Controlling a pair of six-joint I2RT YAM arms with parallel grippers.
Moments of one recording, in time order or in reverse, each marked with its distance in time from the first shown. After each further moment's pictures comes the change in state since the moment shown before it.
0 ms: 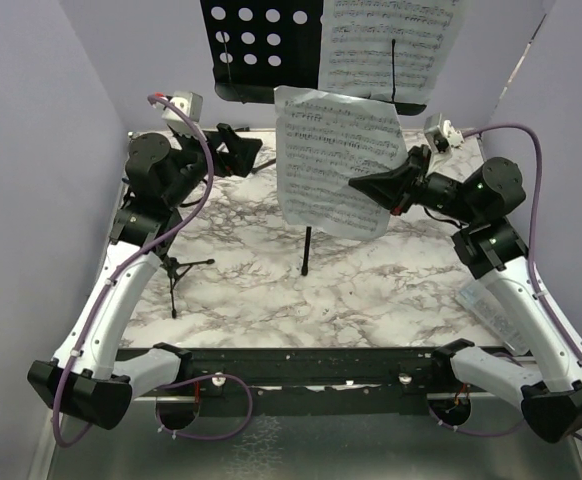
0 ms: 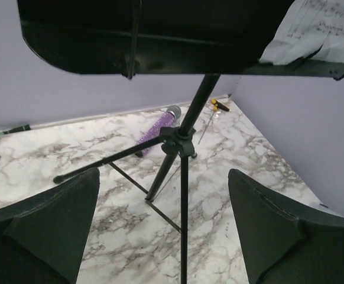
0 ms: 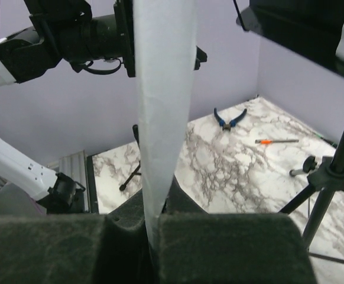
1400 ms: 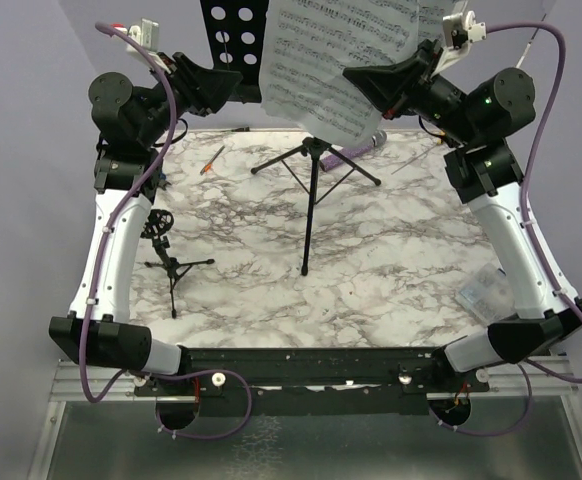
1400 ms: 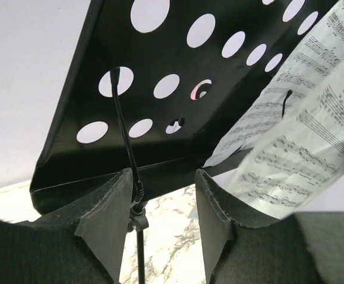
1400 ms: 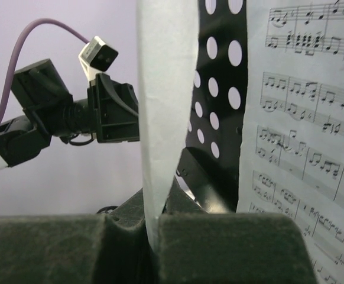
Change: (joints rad) left arm 0.209 0.274 0.435 0.093 0.330 -0.297; right arm 0.000 0.420 0.675 0.030 0.124 0.037
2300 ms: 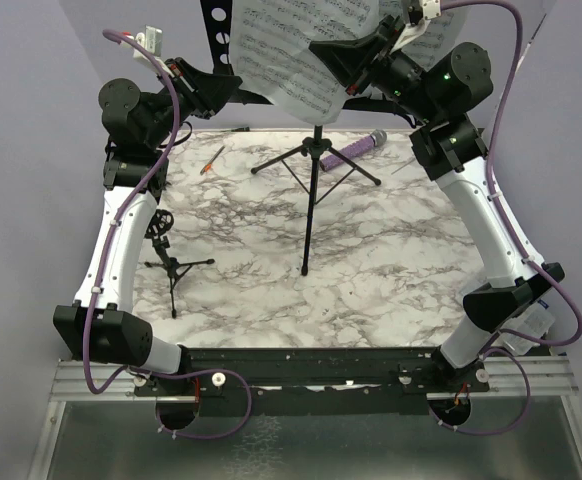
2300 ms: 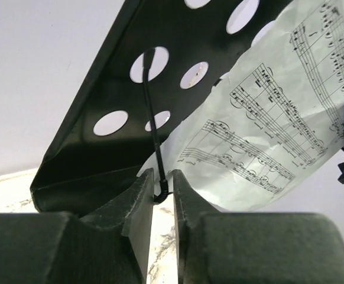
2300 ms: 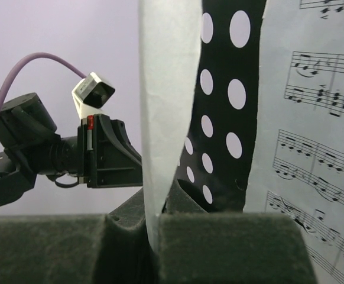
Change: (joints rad) left arm 0.008 0.032 -0.074 0.142 0.034 -0.110; right arm 0.102 0.233 0.293 -0.043 0.117 -0.078
